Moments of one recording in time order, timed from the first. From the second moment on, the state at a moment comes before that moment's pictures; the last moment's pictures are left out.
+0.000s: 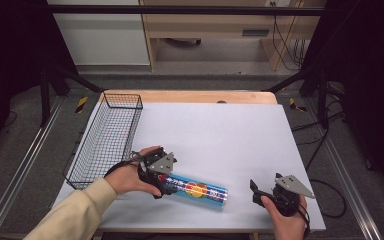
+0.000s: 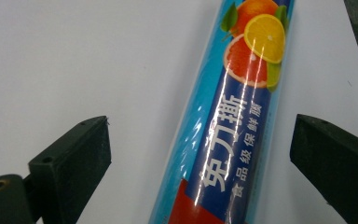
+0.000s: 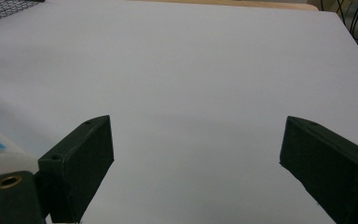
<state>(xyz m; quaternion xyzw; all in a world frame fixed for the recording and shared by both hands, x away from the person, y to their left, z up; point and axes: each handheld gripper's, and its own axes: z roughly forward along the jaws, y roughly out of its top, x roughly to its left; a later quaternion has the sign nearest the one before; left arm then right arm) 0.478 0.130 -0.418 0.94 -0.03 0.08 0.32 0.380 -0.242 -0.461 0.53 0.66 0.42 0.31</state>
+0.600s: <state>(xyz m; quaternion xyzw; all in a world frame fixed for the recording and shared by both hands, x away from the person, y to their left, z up) 0.482 0.118 -0.440 0.96 -0.06 0.06 0.26 0.381 -0.241 -0.462 0.53 0.67 0.42 0.30</state>
